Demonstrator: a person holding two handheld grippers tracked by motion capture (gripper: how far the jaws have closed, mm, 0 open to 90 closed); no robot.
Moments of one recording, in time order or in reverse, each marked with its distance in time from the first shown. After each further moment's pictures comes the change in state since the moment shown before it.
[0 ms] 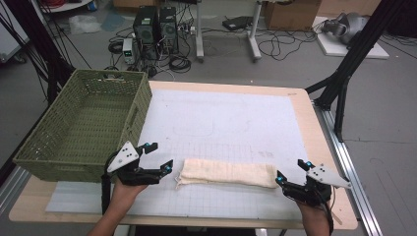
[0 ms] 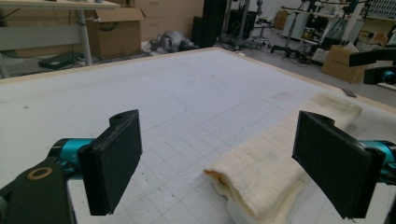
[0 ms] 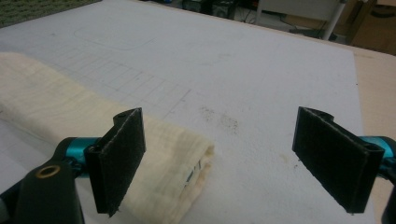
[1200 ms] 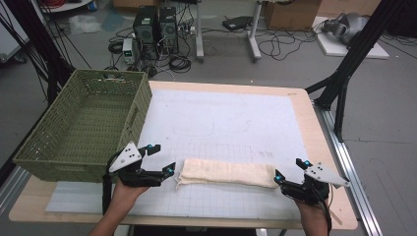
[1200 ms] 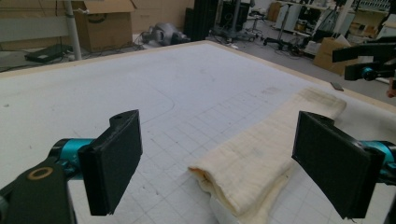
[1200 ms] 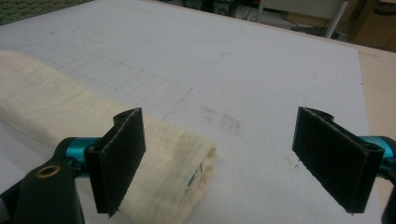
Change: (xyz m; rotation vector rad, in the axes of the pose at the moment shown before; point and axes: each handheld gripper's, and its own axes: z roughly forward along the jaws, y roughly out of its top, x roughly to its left) left arm -0.010 0.009 0.000 0.033 -0.037 -0.005; right arm 0.000 0.001 0.005 0.007 0.004 -0.004
